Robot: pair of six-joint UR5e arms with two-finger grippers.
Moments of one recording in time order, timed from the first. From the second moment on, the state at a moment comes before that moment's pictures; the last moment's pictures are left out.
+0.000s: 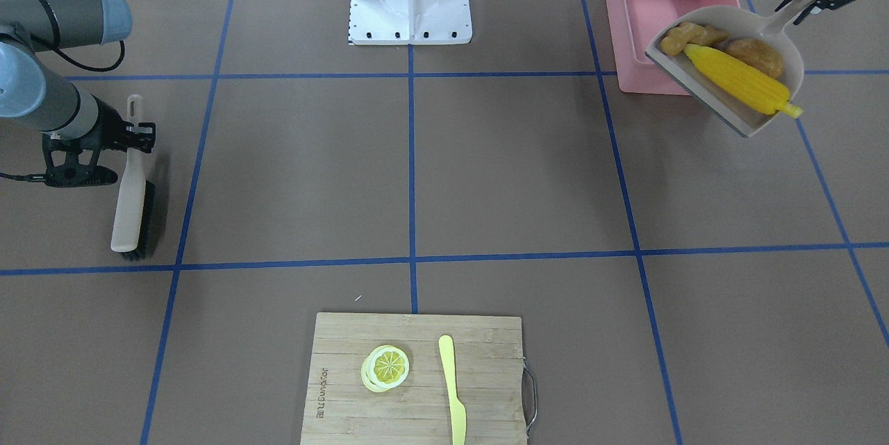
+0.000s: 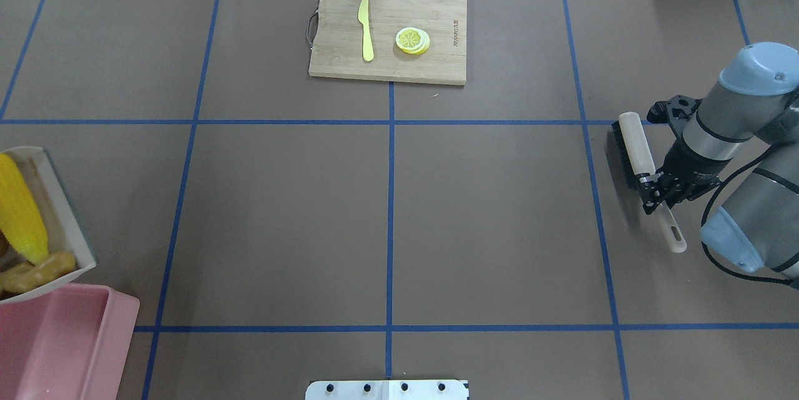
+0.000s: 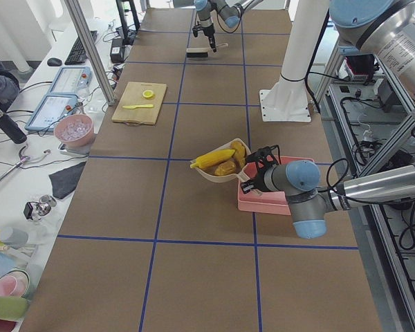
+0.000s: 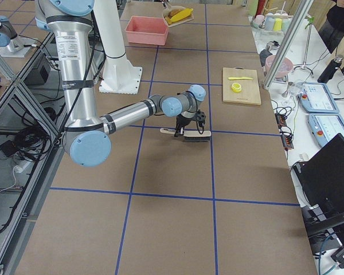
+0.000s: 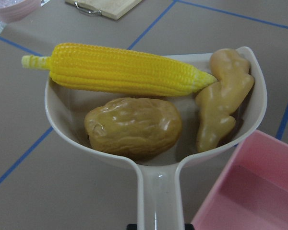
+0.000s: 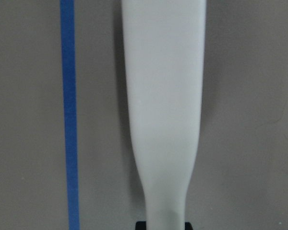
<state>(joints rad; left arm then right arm) -1.04 -0.81 -1.87 -3.21 -2.22 -0.16 0.87 -1.47 1.80 -1.62 2.30 0.65</state>
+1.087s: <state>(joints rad) -1.10 -0.57 -1.86 -3.32 -2.49 -0.17 0.87 -1.44 1.76 -1.62 2.31 0.67</state>
